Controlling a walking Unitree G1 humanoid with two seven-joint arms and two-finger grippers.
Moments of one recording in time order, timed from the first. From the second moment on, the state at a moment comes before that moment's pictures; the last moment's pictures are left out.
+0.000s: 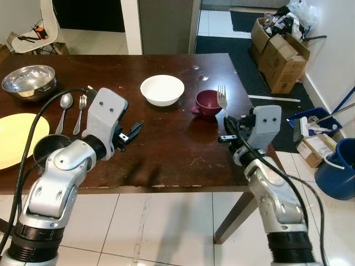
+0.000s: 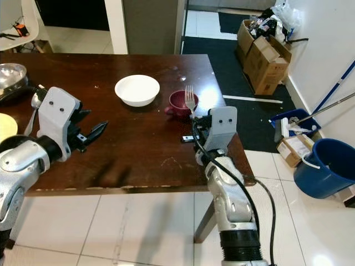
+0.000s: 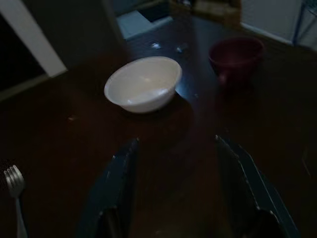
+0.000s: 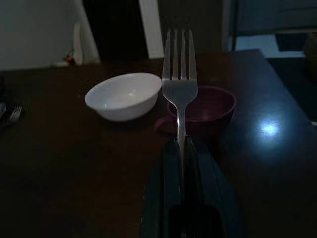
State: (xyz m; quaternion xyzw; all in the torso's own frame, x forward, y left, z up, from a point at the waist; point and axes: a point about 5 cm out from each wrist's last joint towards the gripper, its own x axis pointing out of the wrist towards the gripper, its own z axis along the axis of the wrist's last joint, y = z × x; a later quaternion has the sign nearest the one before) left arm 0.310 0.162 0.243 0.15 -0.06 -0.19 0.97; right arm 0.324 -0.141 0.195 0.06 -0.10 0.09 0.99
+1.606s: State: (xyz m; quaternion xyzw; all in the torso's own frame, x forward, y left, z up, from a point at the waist) left arm 0.309 0.167 0.217 0.04 -0.06 -0.08 0.99; right arm 0.296 -0.155 0.194 0.02 -0.12 -0.01 0.99
